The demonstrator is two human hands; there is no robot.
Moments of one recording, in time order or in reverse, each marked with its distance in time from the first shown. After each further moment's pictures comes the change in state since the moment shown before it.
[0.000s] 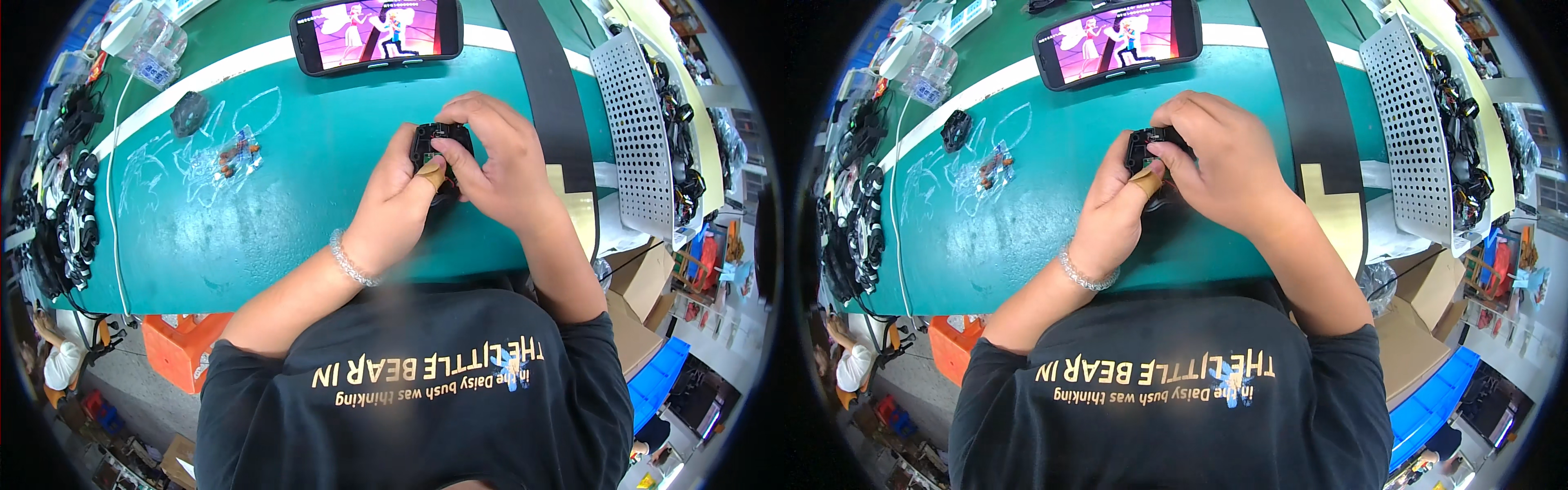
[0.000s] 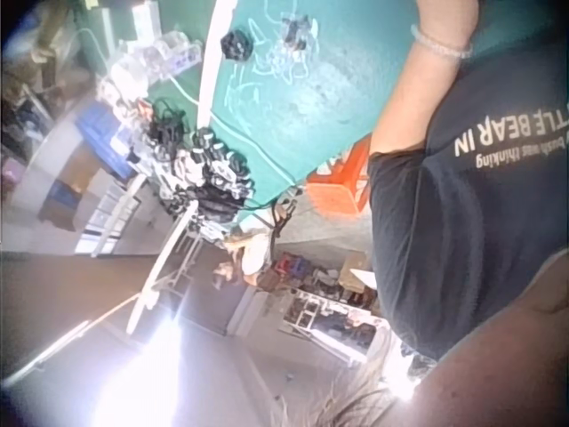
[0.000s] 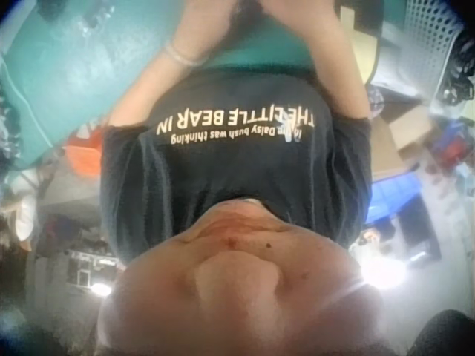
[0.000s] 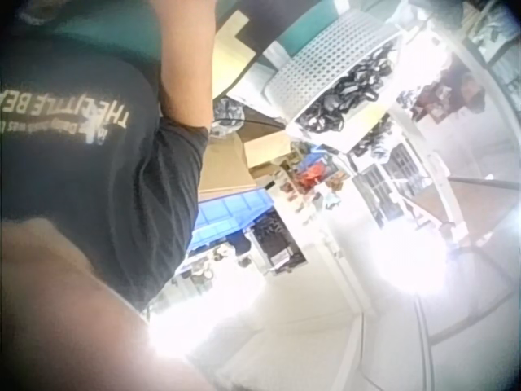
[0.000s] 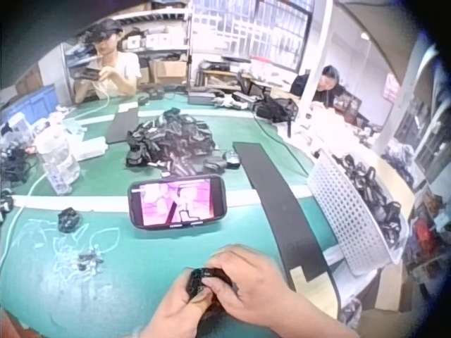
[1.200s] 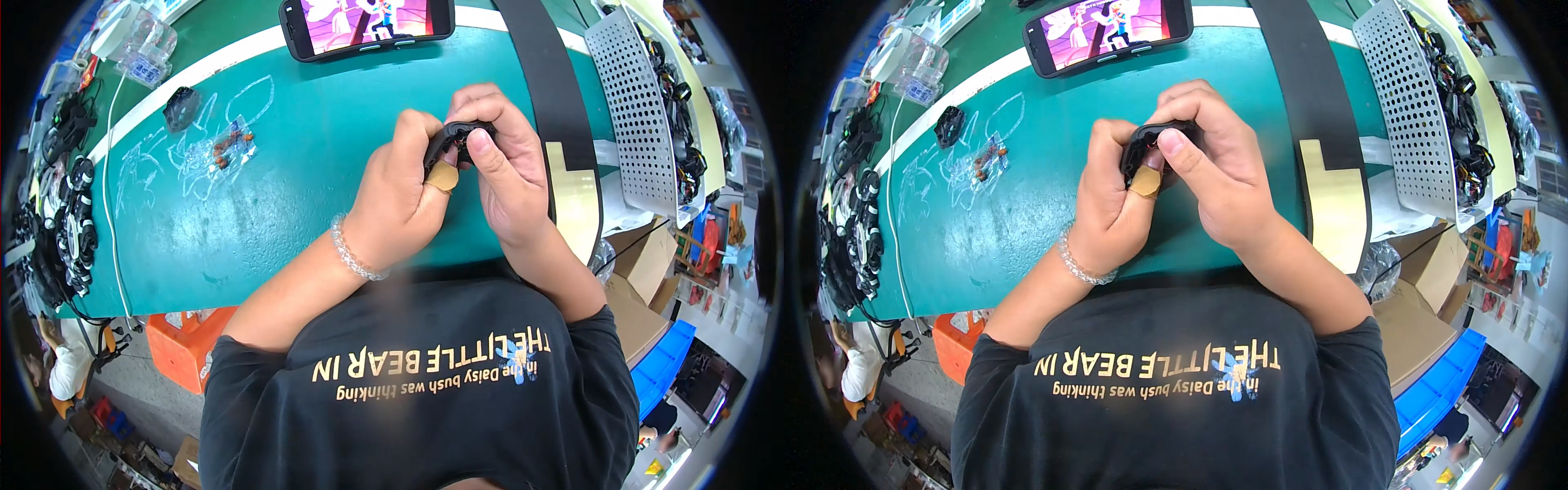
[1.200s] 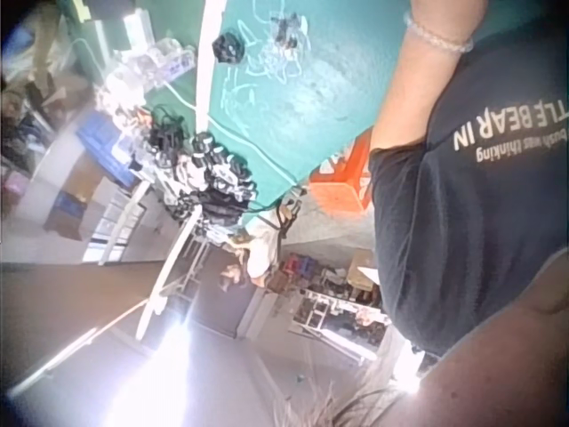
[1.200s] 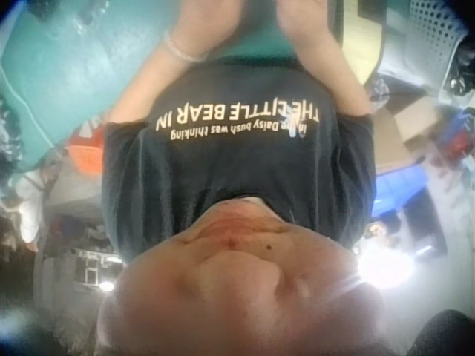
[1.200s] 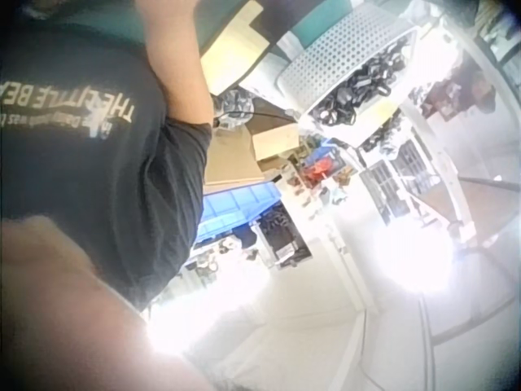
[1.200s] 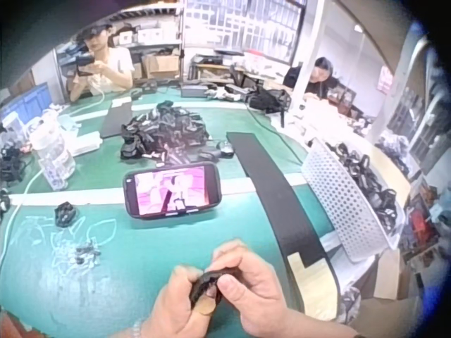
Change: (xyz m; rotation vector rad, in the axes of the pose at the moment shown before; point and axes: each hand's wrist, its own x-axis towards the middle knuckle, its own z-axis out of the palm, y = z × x) left_hand -0.008 0.005 0.001 0.685 -0.022 0.547; right_hand -0.029 -0.025 0.011 0.965 0.155 0.286
